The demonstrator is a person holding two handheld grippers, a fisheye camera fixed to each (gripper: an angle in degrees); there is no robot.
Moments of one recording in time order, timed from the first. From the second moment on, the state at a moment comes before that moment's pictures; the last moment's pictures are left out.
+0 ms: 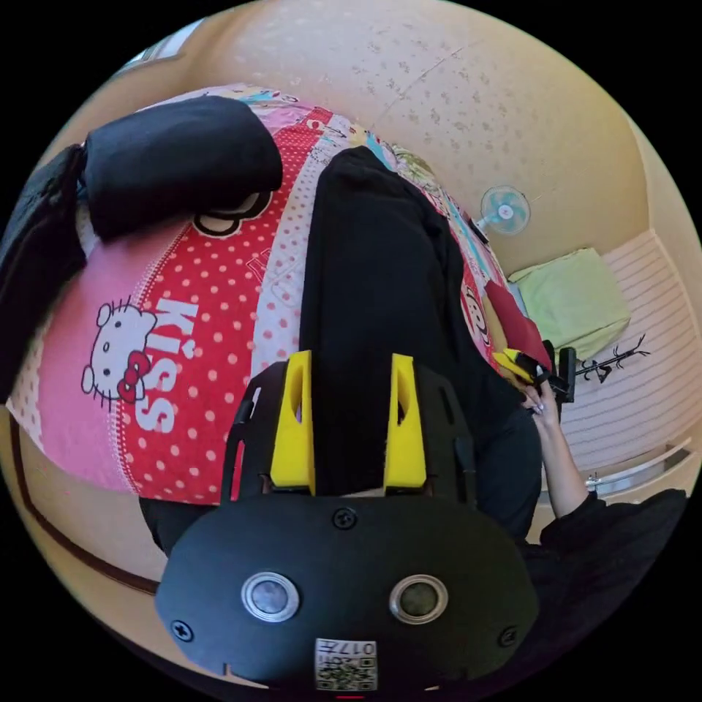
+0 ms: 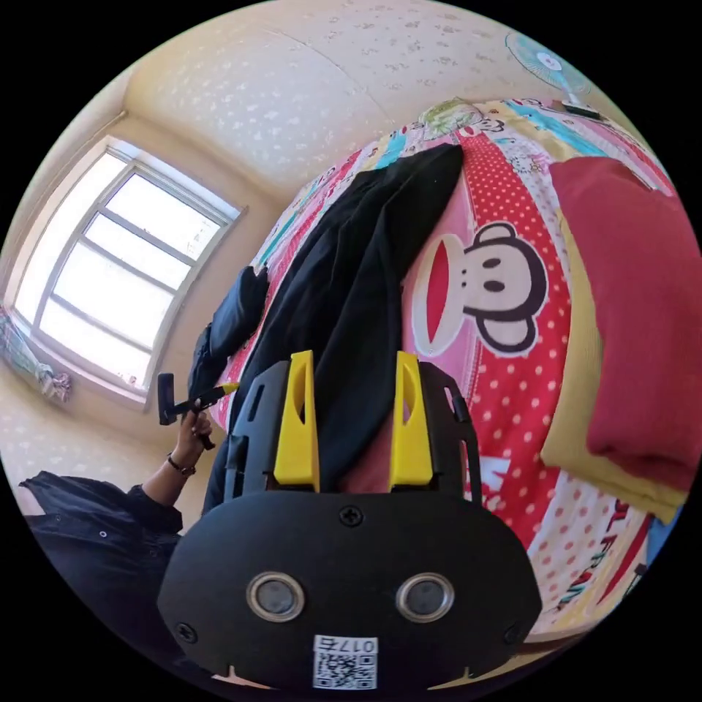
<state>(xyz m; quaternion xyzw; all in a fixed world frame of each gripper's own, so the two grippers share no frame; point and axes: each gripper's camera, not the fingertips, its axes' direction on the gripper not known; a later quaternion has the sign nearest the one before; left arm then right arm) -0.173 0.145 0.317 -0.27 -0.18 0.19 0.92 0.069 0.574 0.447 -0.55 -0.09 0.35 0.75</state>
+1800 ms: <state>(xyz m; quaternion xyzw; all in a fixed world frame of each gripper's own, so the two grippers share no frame) -0.012 0.267 0.164 -0.54 -0.04 0.25 0.80 -0.215 0.173 0.033 -0.42 -0.36 0.37 0.75</state>
